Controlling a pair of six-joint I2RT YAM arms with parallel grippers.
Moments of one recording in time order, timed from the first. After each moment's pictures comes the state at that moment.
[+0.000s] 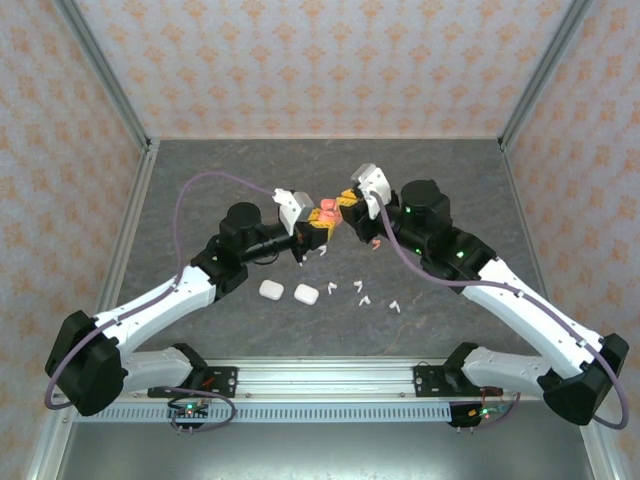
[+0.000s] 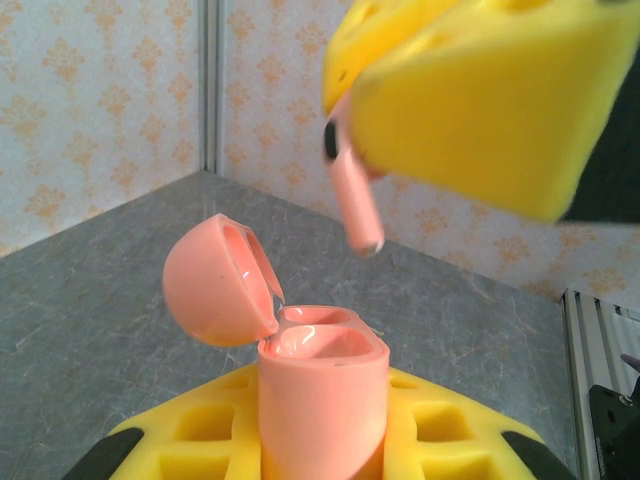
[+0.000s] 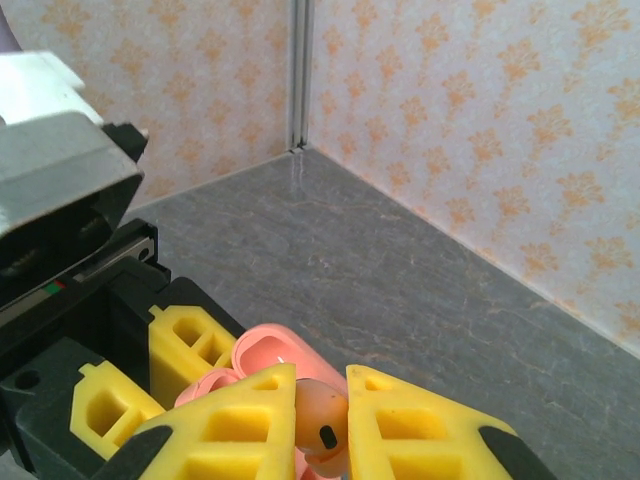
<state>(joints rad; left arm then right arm) -0.62 1.20 0.79 0.30 0.44 -0.10 0.74 1.10 1.12 -0.28 -0.10 -0.12</state>
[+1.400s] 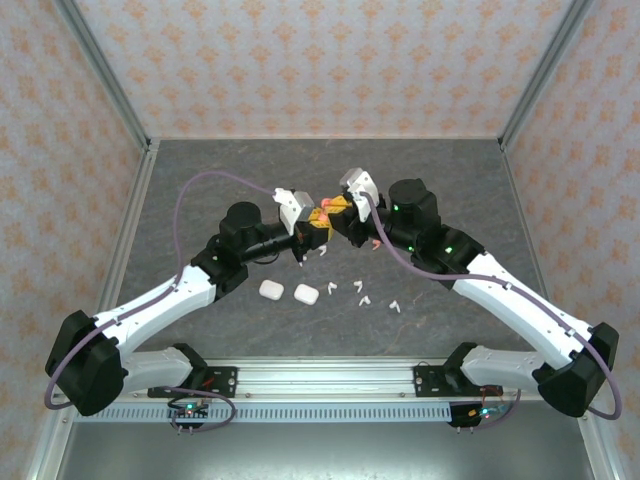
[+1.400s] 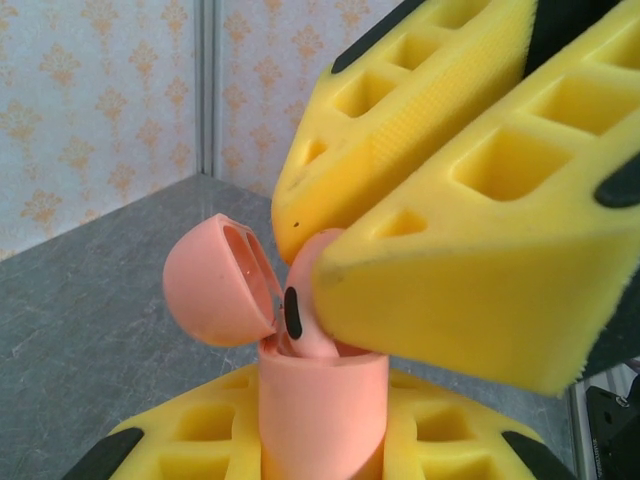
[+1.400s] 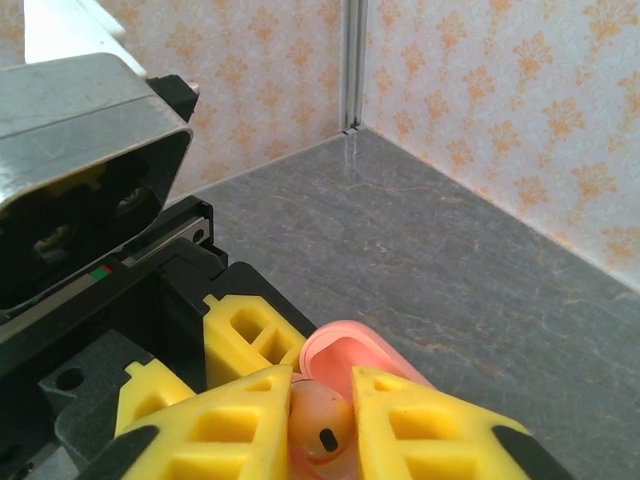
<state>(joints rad) -0.62 1.20 0.79 0.30 0.44 -0.10 0.75 1.14 1.12 -0.27 -0.21 -0.06</state>
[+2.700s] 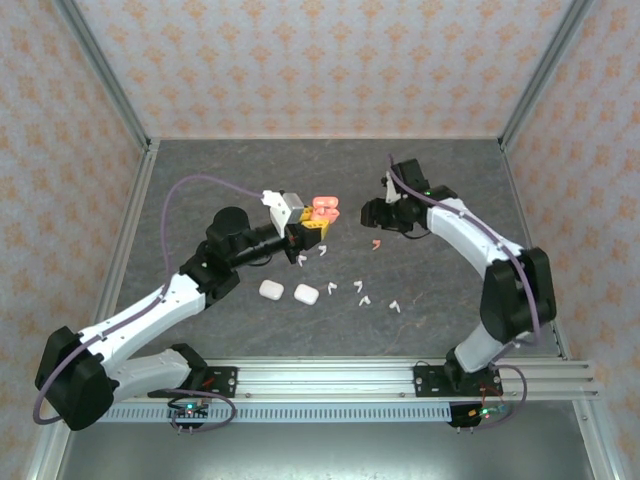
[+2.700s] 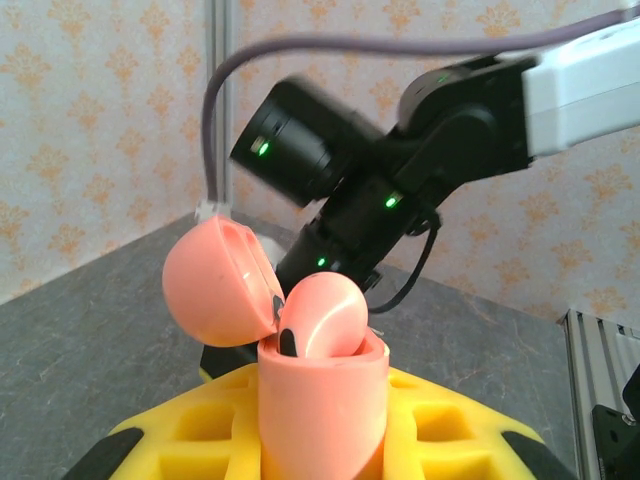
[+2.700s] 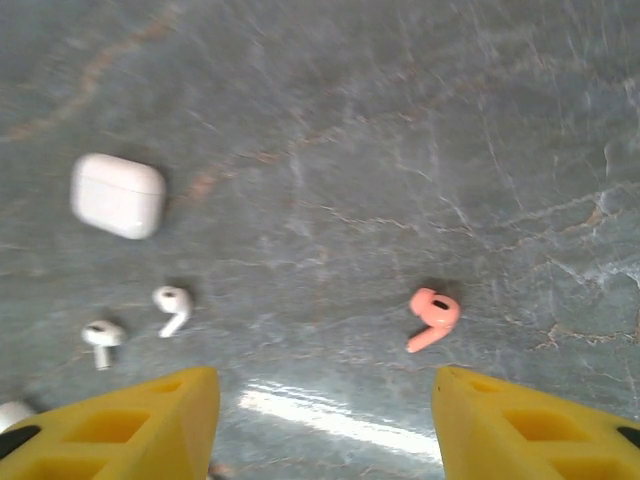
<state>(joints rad) -0.62 1.10 0.76 0.29 0.42 -0.09 0.36 1.67 1.23 -0.65 -0.20 0.41</state>
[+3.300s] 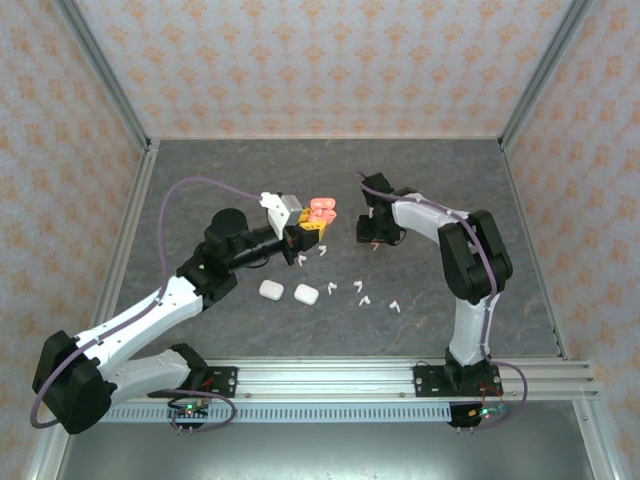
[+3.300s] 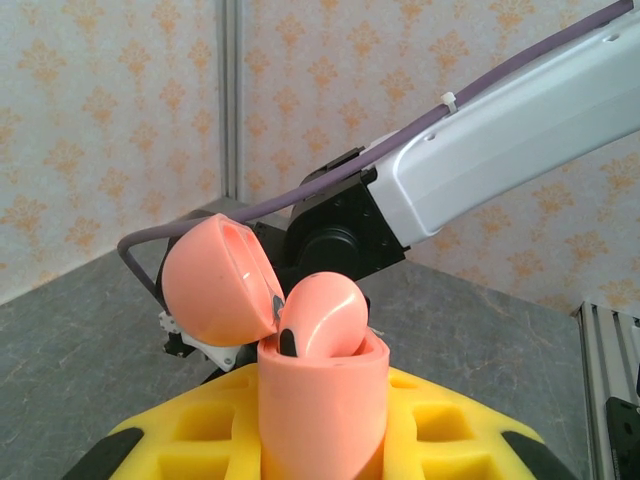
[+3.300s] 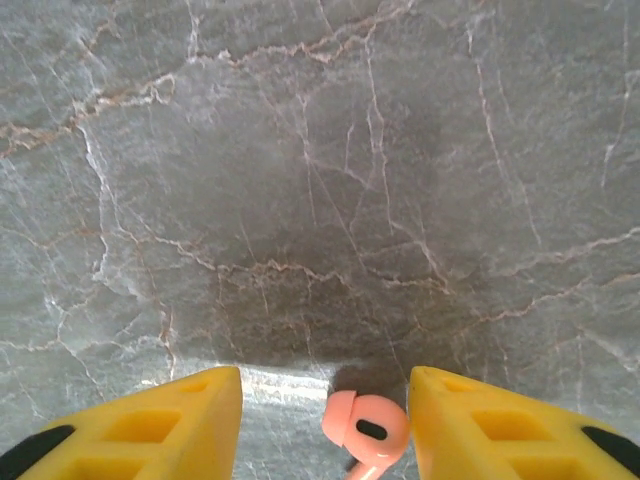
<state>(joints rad) -0.62 1.08 0.76 0.26 0.39 -0.07 0.43 1.95 1.33 -0.66 -0.02 0.40</state>
